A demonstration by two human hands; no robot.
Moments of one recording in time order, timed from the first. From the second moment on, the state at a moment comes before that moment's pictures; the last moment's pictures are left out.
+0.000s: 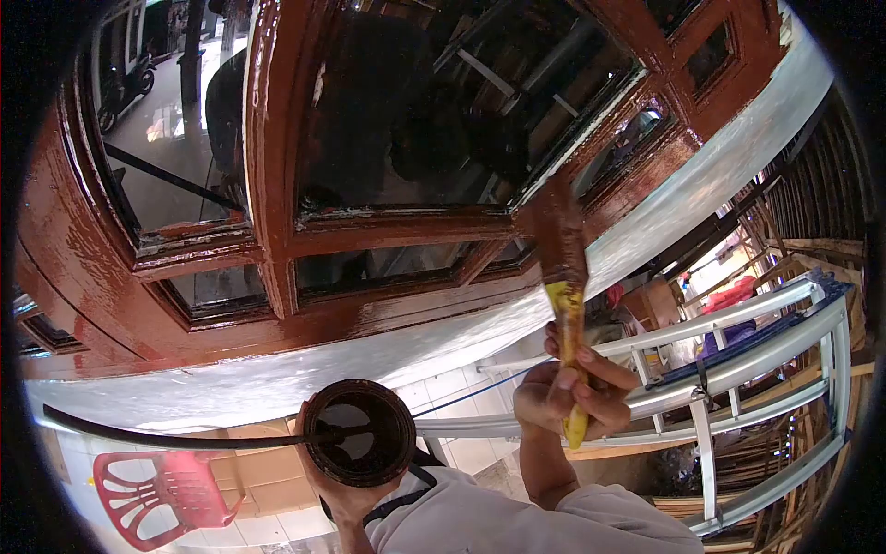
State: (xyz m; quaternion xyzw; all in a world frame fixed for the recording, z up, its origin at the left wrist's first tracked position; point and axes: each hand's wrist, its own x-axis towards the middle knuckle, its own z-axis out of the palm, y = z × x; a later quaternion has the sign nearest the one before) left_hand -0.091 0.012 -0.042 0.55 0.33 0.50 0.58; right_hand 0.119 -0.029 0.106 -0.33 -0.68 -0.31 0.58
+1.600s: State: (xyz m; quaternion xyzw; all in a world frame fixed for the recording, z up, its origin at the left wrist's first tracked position) left_hand -0.088 0.014 -0.039 0.56 0.30 0.51 0.58; right_hand 0.105 -0.022 0.111 -0.42 -0.55 -0.43 0.58
